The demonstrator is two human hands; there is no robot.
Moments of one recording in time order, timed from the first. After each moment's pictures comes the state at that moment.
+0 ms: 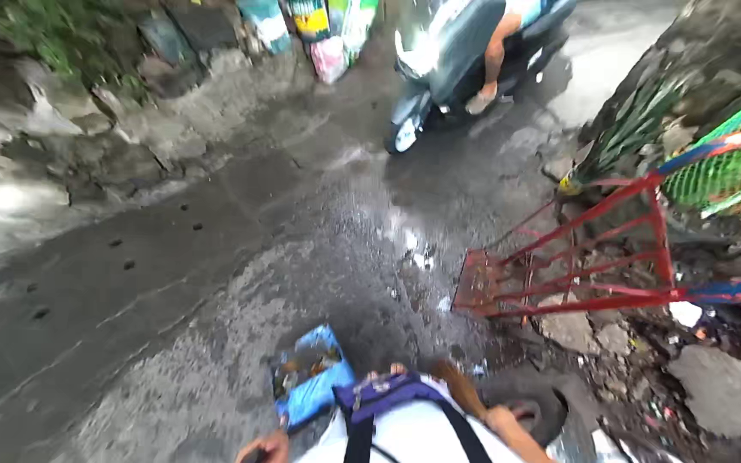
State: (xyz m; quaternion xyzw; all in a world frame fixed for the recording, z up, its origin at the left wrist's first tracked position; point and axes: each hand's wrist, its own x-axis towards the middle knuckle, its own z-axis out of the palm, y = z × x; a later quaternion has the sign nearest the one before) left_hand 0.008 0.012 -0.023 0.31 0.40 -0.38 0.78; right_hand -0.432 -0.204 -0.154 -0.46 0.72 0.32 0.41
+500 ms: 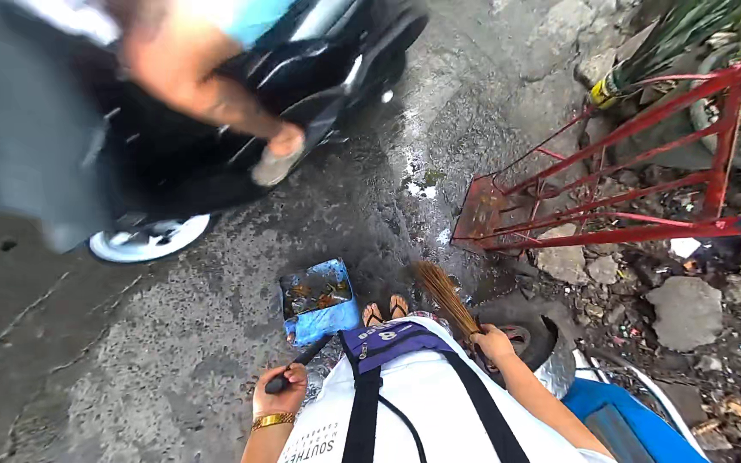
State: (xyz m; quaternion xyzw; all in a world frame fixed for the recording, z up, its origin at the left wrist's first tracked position) left_hand 0.023 0.030 -0.074 0.34 0.43 -0.43 0.72; right_hand -0.402 -0.208 -0.121 -0.47 0.74 0.20 0.44
